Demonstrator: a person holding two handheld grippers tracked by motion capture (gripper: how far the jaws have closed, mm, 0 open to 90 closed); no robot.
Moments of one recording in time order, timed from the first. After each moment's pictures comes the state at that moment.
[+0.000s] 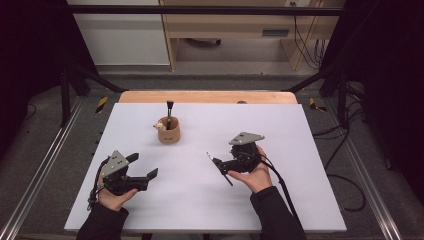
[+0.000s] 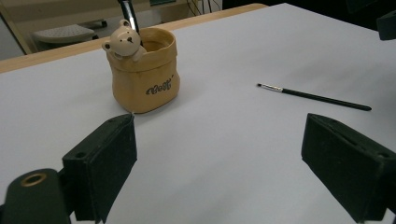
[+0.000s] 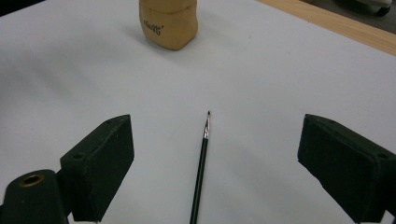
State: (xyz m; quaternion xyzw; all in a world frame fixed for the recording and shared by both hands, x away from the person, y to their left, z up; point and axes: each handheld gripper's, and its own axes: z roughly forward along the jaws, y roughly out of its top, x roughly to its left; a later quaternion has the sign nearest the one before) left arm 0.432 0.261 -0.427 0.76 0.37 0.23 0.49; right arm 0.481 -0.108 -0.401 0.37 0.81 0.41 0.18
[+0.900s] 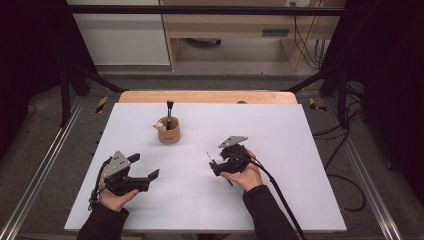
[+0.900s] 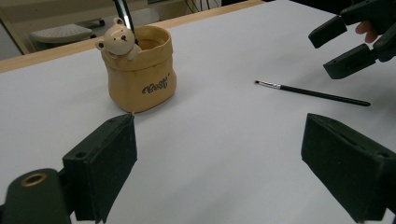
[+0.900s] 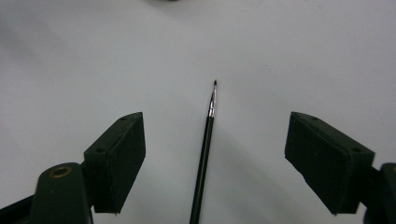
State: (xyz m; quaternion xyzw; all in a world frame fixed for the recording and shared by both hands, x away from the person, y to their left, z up) left arm 0.432 0.258 -0.428 0.76 0.36 0.23 0.48; right arm 0.500 -0.087 -0.437 0.37 0.85 0.35 0.16
